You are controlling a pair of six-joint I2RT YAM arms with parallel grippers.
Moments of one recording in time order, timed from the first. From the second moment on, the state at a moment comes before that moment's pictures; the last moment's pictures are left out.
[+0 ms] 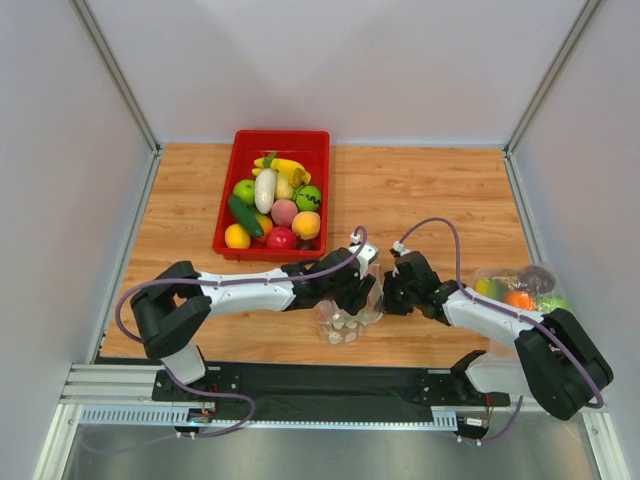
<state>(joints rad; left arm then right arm) -1.07 1.69 1.00 -0.11 -0.08 -0.35 0.58 1.24 0.45 -0.14 -0.15 0.63</state>
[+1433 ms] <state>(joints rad) -0.84 1.43 0.85 0.34 0.40 -0.36 0.48 1.23 0.52 -0.23 -0.19 0.53</state>
